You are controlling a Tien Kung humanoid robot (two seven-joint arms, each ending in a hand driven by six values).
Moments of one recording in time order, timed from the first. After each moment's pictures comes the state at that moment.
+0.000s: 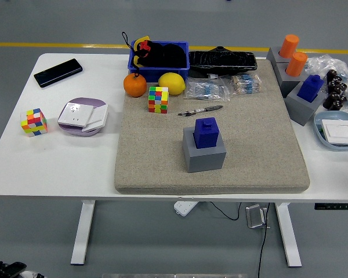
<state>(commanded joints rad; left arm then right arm) -0.30 0.16 -0.17 -0.19 0.42 -0.12 0.27 0.12 -0.29 1.90 1.13 -1.70 0.20 0.00</state>
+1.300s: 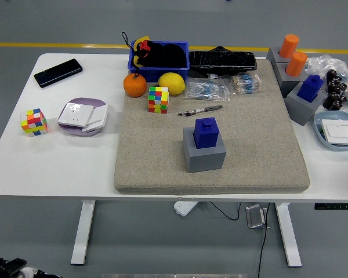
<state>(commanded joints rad) -0.32 0.17 -0.19 -0.19 0.43 -0.12 0.28 0.13 -0.27 1.94 1.12 -1.72 0.20 -0.03</state>
